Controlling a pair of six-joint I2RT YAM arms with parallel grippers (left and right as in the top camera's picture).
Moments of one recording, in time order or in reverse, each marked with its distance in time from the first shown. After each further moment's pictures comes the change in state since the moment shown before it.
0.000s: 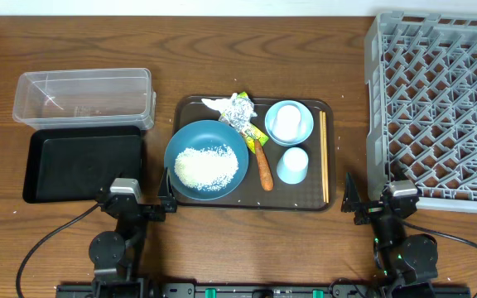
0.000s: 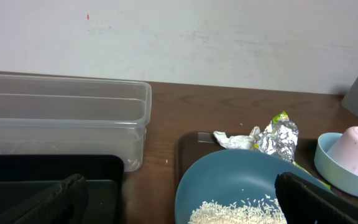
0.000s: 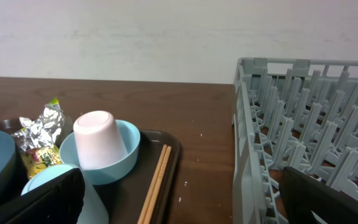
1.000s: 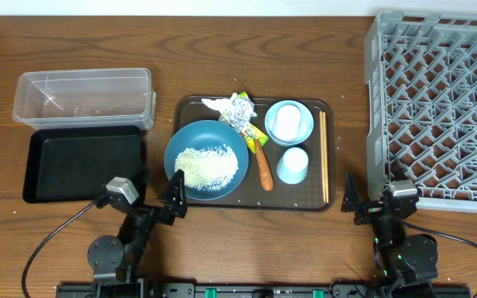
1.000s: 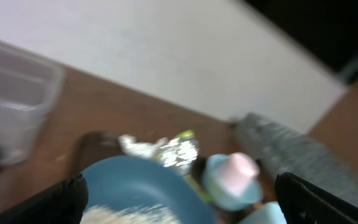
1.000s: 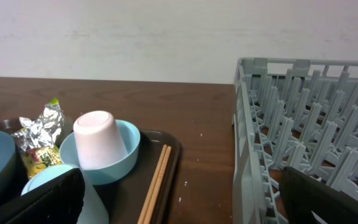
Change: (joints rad) left arm 0.000 0.000 -0.010 0.135 0.265 -0.429; right arm 0.000 0.000 0.000 0.000 0.000 0.000
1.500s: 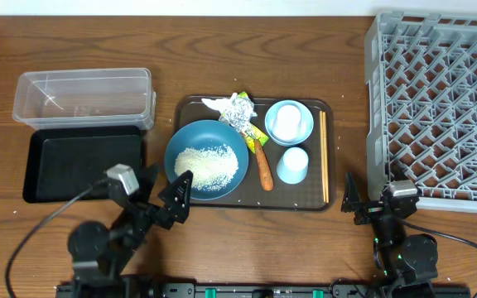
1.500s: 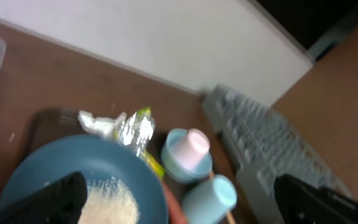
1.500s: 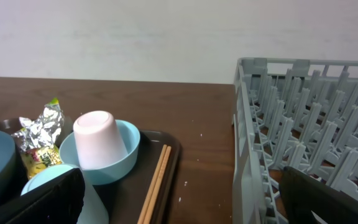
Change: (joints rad) left arm 0.000 0.242 0.353 -0.311 0.152 0.026; right arm 0.000 0.000 0.000 0.000 0.001 0.000
